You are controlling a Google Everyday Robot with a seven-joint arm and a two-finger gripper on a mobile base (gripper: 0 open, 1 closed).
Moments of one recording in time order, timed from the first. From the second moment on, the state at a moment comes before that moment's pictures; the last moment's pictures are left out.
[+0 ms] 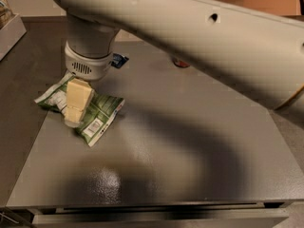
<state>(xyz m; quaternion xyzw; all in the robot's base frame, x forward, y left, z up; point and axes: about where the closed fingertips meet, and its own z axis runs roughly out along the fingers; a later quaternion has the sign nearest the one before) 0.503 0.143 0.898 -0.63 0.75 0.06 0.16</state>
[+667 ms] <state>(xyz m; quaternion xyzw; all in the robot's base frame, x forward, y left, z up) 0.500 0.172 0.881 -0.65 0.75 0.07 0.14</state>
